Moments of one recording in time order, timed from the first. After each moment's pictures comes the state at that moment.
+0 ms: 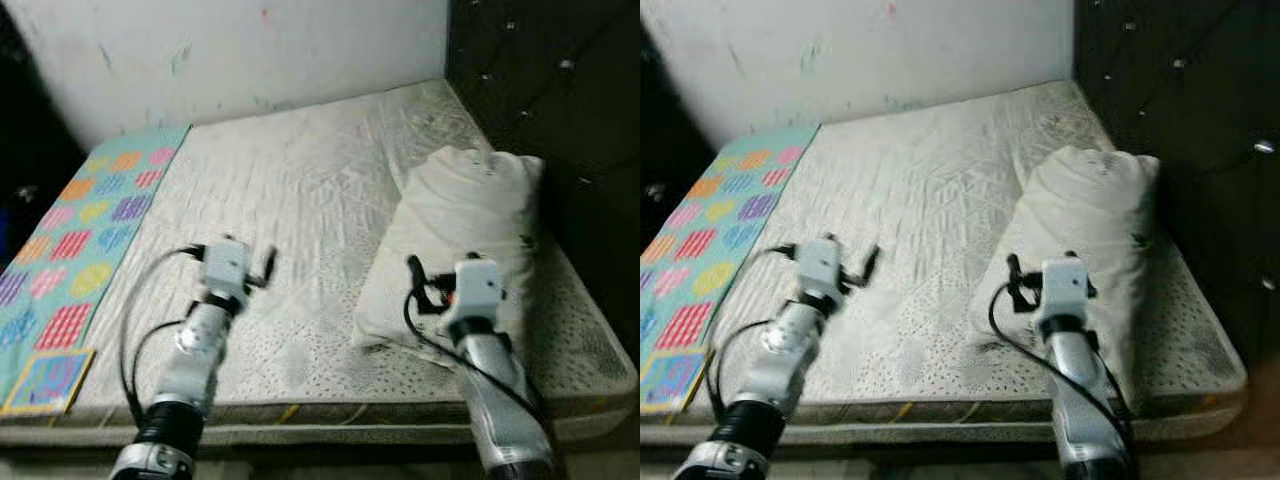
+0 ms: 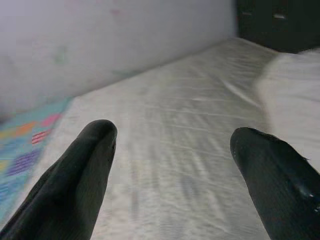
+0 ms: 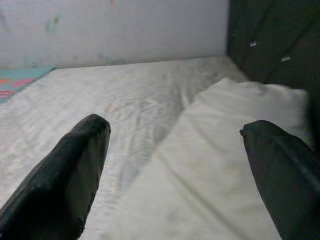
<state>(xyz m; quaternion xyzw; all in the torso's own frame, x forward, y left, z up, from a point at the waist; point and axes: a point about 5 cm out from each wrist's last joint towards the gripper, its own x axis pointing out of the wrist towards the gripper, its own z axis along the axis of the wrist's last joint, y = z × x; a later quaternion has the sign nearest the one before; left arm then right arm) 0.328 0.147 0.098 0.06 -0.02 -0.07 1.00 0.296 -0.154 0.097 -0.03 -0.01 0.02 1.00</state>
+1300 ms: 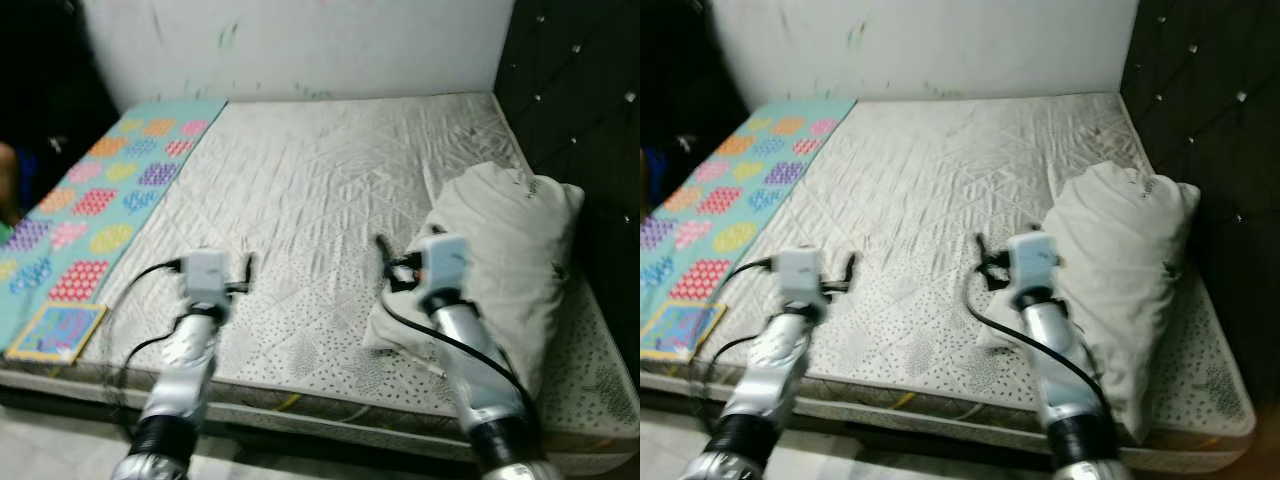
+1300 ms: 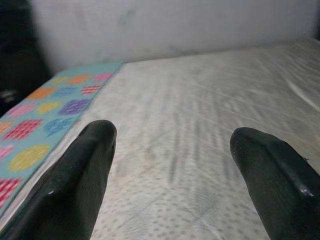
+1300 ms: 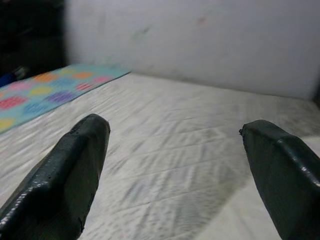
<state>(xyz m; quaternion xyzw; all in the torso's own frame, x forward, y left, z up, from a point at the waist) 0.315 0.170 0.080 0.04 0.01 0.00 1.00 0.321 -0.118 0.110 -0.04 -0.05 0.13 0.99</state>
